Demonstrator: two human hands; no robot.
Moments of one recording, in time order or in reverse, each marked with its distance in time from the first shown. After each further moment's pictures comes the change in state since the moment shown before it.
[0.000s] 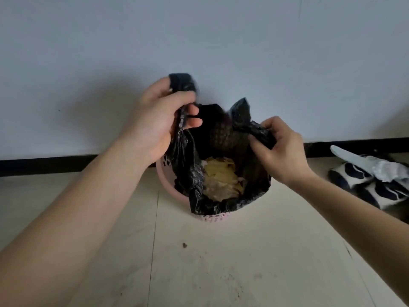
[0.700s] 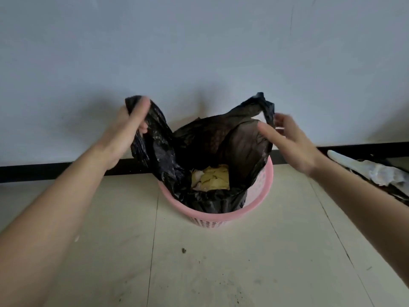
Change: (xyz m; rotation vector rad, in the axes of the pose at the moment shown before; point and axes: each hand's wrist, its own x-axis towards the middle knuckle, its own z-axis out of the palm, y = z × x) left_hand 0.019 -0.021 -0.089 0.703 0.063 0.013; right_hand 0.022 0.009 -0.041 0.071 -0.297 0.252
